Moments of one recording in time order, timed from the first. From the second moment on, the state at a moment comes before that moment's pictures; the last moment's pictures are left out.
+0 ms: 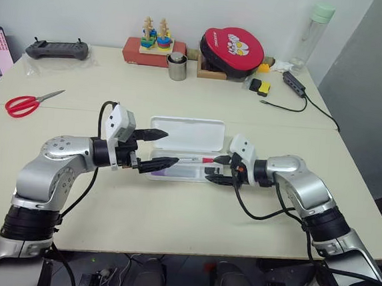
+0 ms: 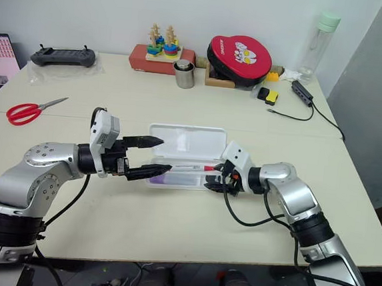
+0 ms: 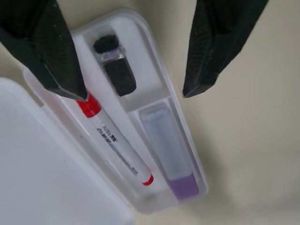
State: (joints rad) left arm -0.40 0.71 0.10 -0.12 -0.54 0.53 -1.07; right arm -0.65 -0.46 0.33 0.05 0.23 0.58 0.95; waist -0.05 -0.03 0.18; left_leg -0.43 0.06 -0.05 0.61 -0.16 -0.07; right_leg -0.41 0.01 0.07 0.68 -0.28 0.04
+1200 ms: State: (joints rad) left arm -0.20 0.78 0.32 -0.27 -0.68 0.62 -0.91; right arm -0.83 -0.28 0.33 0.32 0.12 0.48 0.97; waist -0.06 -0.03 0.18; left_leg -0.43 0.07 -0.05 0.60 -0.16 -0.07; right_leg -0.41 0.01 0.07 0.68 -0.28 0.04
